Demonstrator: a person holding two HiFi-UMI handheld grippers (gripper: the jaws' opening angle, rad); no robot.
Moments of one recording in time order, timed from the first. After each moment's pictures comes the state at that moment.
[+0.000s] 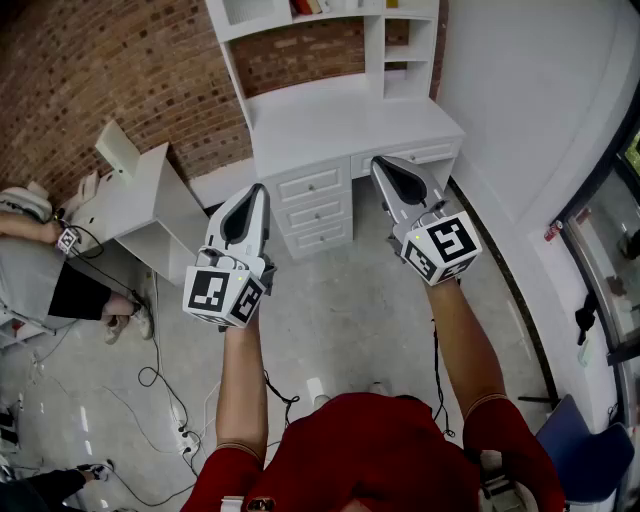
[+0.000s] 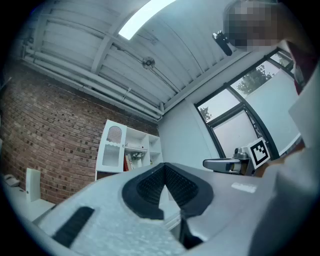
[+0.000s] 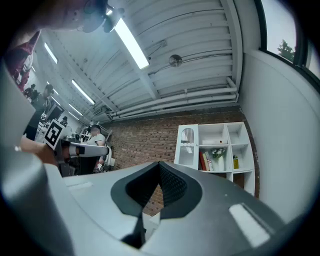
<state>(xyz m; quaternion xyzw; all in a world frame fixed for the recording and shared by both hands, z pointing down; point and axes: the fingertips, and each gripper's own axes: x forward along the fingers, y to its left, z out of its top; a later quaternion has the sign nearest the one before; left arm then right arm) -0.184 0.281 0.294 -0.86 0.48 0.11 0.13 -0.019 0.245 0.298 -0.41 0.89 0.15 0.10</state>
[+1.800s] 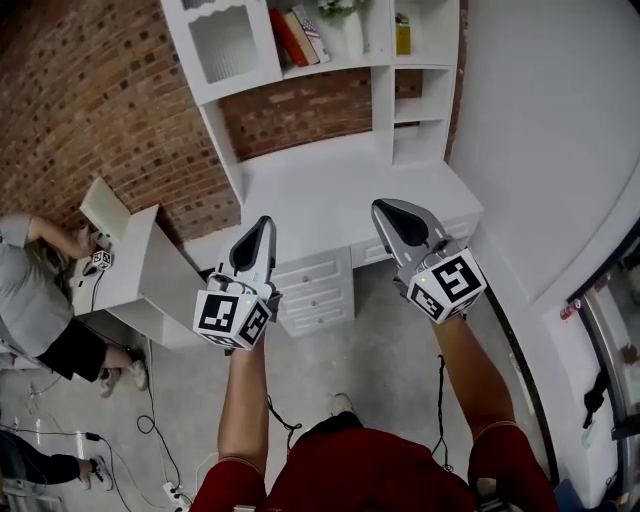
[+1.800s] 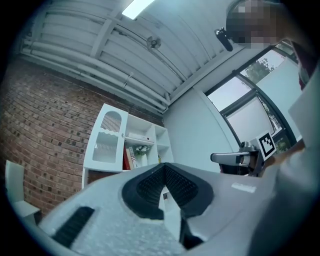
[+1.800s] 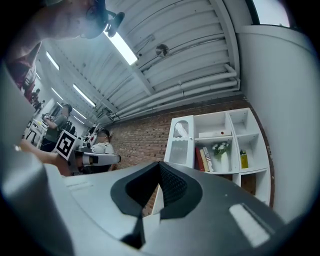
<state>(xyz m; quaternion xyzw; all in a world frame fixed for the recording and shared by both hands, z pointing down) -0.137 -0.023 0.295 -0.85 0.49 0.11 0.14 0.026 -0.032 0.290 -0.36 0.91 0.15 0.11</state>
